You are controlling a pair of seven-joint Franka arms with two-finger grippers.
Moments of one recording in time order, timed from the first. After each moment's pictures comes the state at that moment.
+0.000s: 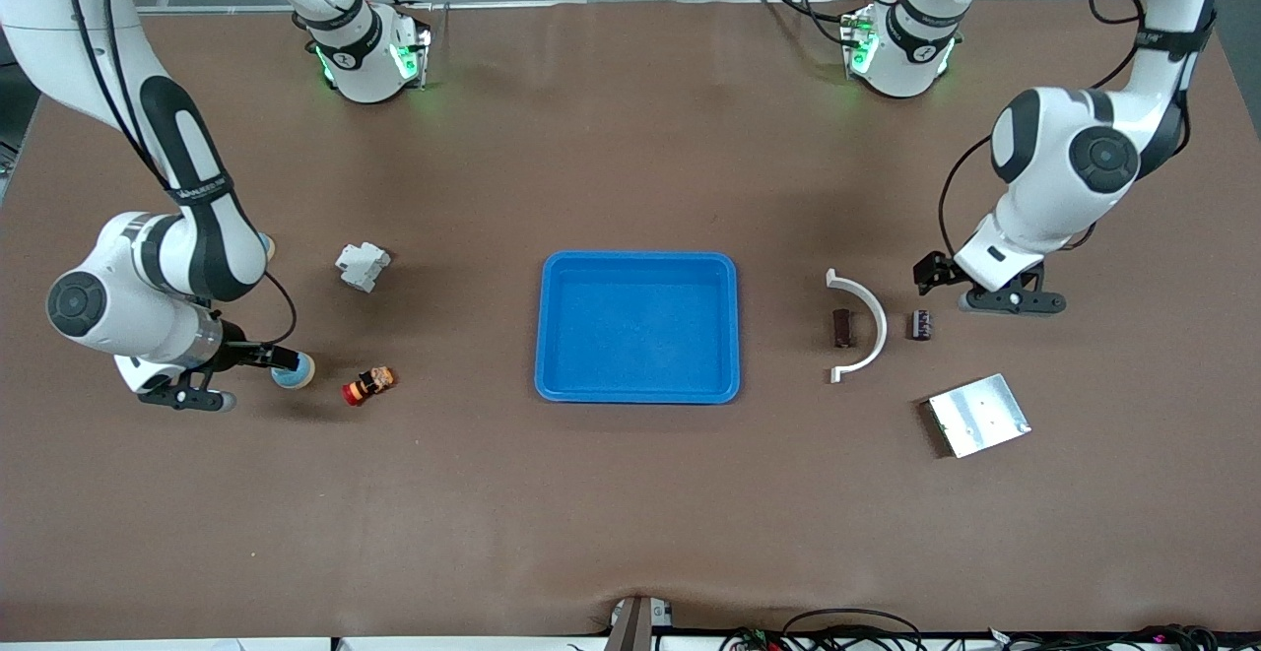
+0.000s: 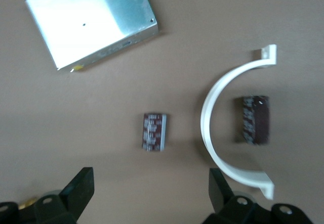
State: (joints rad) left arm 0.06 0.16 -0.15 -2.33 0.06 2.56 -0.03; right arm -0.09 0.51 0.00 -1.90 0.03 2.36 -0.01
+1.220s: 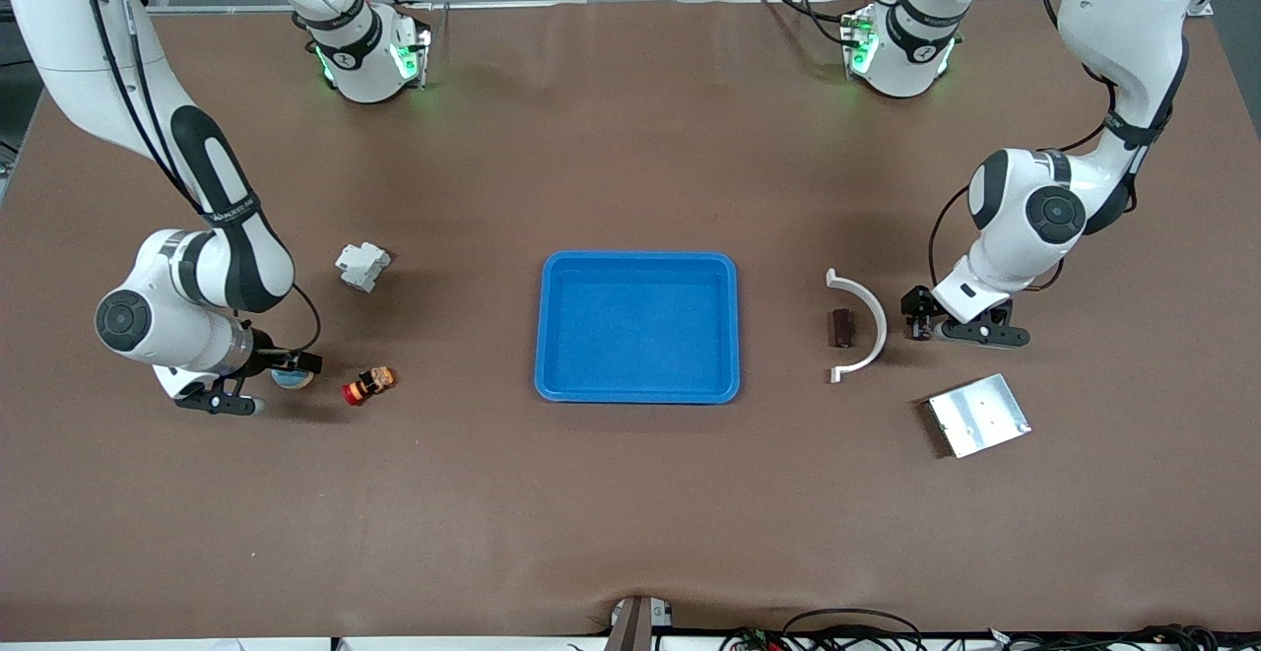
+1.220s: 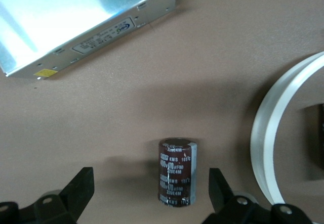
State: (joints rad) left arm 0.12 0.38 -0.15 -2.32 0.17 2.78 -0.03; right arm -0.09 0.60 -0.01 -1.89 0.03 2.41 0.01
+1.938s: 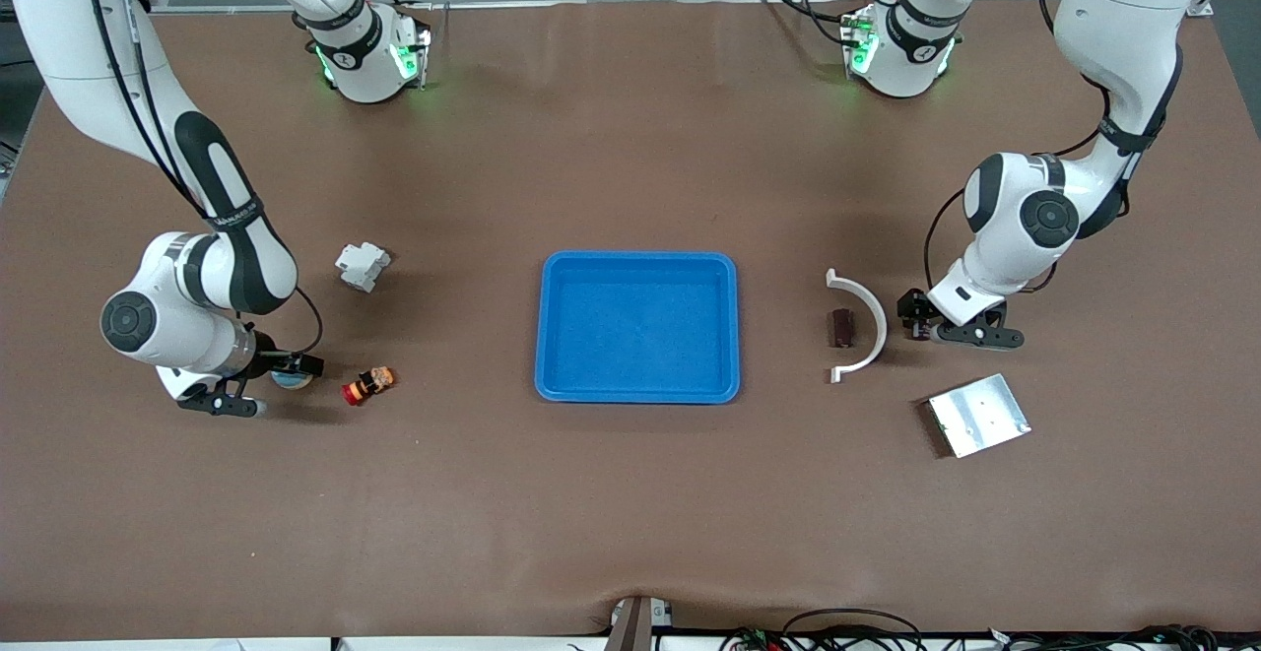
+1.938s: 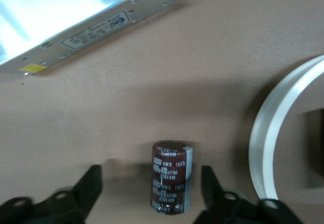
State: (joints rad) left arm 0.12 0.40 -0.16 -2.31 0.17 2.79 -0.07; right arm -0.09 0.62 -0.01 -1.89 0.03 2.43 0.01
